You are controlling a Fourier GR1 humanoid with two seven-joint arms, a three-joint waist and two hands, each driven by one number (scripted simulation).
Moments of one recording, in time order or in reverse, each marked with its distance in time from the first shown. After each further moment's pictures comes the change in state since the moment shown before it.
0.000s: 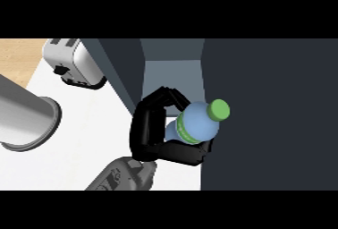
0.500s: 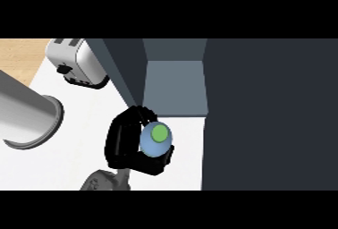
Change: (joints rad) left arm 0.263 0.000 0.173 0.047 0.012 -0.405 -0.169; right arm 0.058 -0.005 -0.007 -0.002 0.009 0.009 -0.044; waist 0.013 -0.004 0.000
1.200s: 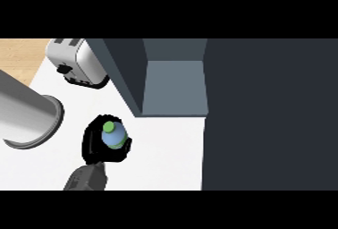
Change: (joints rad) left arm -0.032 0.001 0.446 0.552 -0.034 -0.426 -0.325; right arm 0.051 0.003 0.006 -0.012 0.005 -0.002 -0.010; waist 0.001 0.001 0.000
